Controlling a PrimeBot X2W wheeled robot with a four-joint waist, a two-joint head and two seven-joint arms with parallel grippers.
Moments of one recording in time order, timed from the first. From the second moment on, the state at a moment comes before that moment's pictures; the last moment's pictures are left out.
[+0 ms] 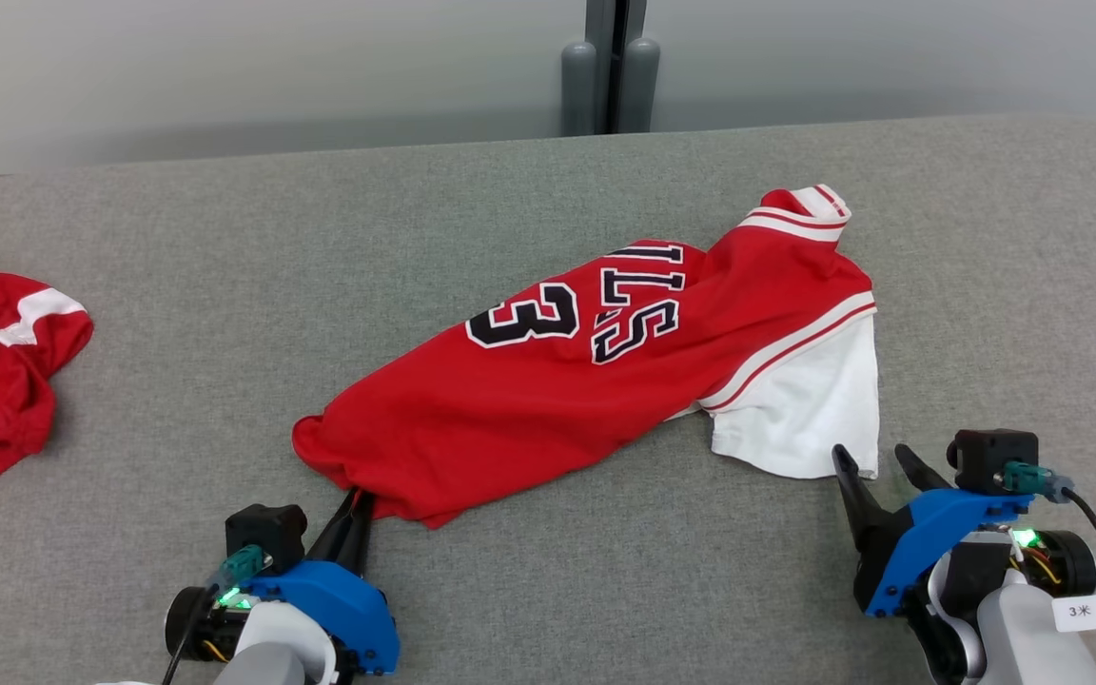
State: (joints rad) left arm -0.33 0.15 -0.44 0.81 -0.51 -0.08 -0.20; right arm -0.27 -0.05 -0.07 0.47 0.15 0.13 0.15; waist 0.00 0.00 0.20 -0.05
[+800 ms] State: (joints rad) left arm -0.29 0.19 -0.30 0.49 -0.61 -0.08 -0.26; right arm -0.37 -0.05 -0.09 0.38 0.16 0.13 0.10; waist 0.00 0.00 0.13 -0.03
